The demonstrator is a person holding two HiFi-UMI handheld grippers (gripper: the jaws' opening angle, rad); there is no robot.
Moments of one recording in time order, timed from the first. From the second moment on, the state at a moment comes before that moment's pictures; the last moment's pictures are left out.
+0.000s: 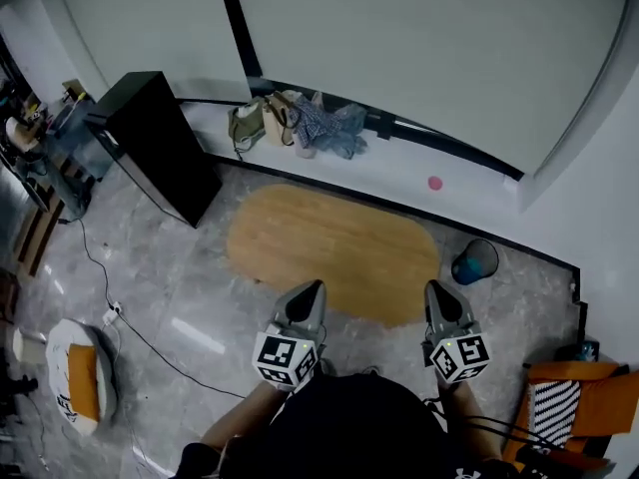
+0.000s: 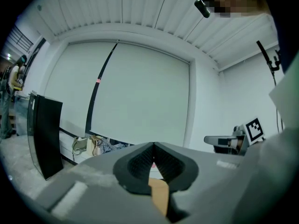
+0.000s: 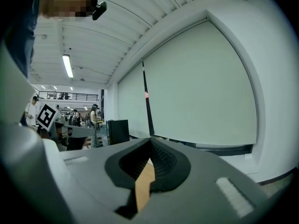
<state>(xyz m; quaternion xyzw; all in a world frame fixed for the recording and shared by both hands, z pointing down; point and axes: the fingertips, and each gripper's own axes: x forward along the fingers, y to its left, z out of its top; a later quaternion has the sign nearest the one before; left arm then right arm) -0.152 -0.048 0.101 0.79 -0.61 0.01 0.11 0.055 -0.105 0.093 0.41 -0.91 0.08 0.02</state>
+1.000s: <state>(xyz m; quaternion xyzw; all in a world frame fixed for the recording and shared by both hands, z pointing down) -0.177 -0.033 0.106 0.79 -0.60 0.04 0.11 0.006 -0.086 0.104 0.38 -0.92 0.08 0.02</state>
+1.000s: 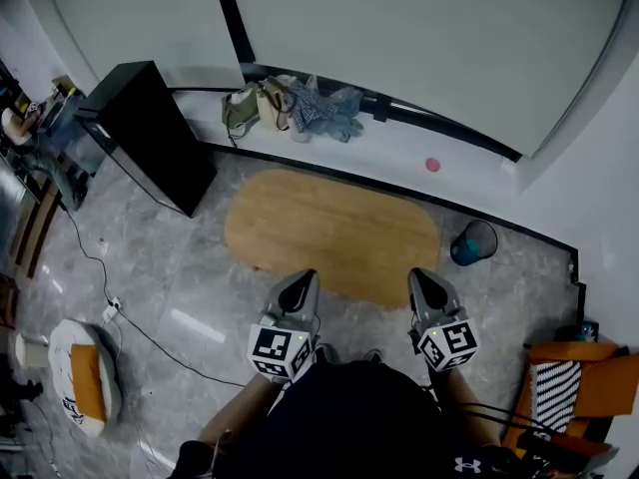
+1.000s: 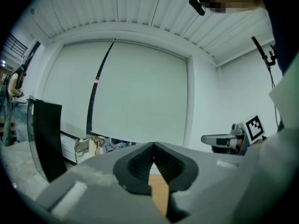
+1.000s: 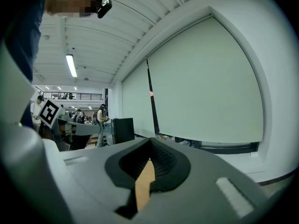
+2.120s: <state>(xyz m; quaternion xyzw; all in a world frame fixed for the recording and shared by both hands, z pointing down) -0.190 -0.040 0.115 0.79 -0.60 0.03 0.11 0.001 -0.088 0.107 0.39 -0.92 0.08 0.03</state>
